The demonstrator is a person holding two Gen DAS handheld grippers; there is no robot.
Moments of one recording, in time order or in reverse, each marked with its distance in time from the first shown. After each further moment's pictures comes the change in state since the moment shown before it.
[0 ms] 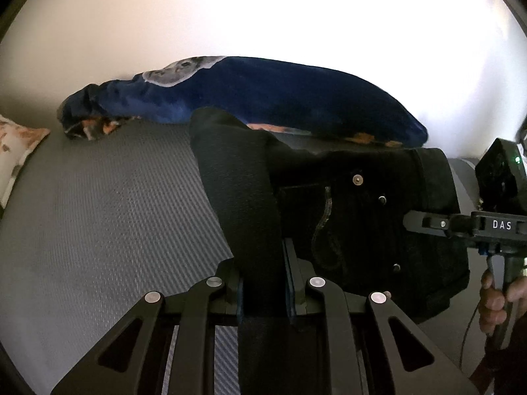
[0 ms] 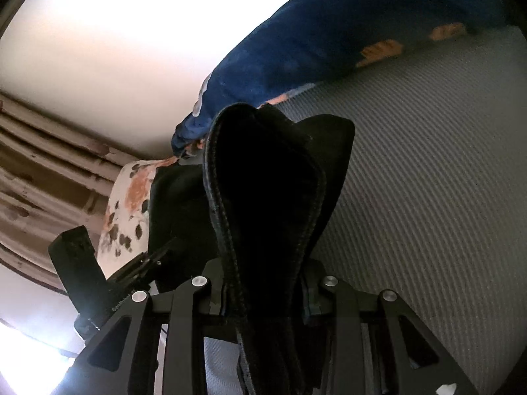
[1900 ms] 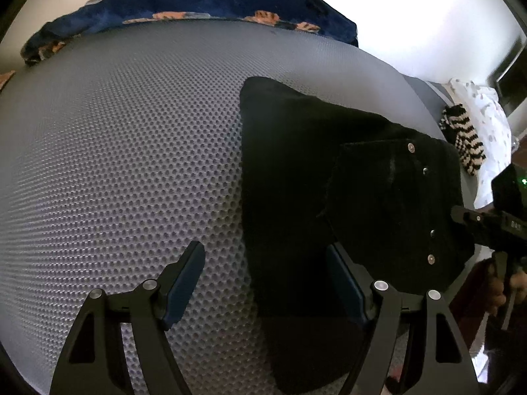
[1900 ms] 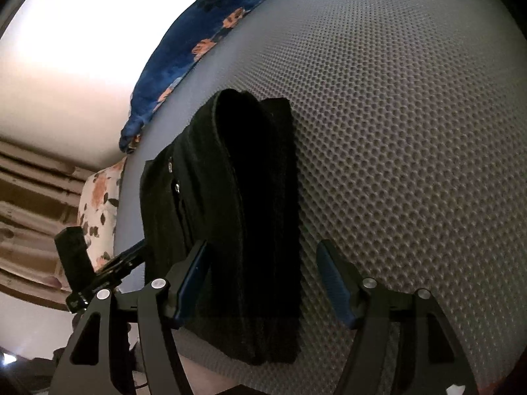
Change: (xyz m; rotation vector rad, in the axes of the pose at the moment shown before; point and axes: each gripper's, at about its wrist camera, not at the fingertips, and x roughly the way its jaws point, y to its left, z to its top) left arm -0.022 -0.142 -0.166 0.039 0.242 -0.125; right arm -0.186 -0.146 -0.205 0.221 -0.055 -0.108
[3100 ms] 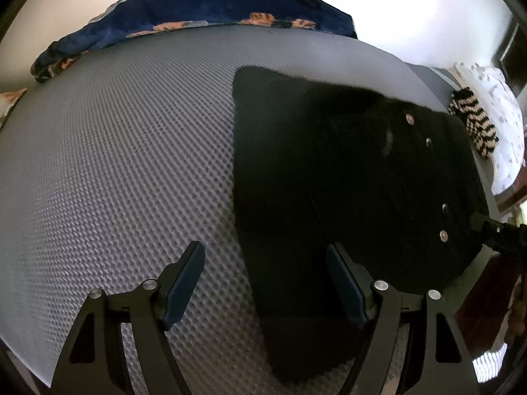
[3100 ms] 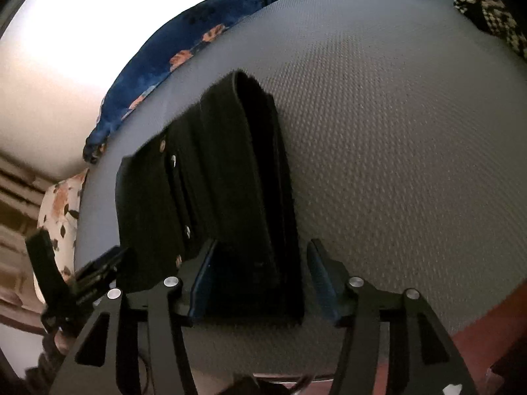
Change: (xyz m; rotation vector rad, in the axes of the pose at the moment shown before) left arm 0.002 -0.017 -0.020 0.067 -0.031 0.105; right arm -0.018 0.026 -0.060 0.035 -0.139 -0.249
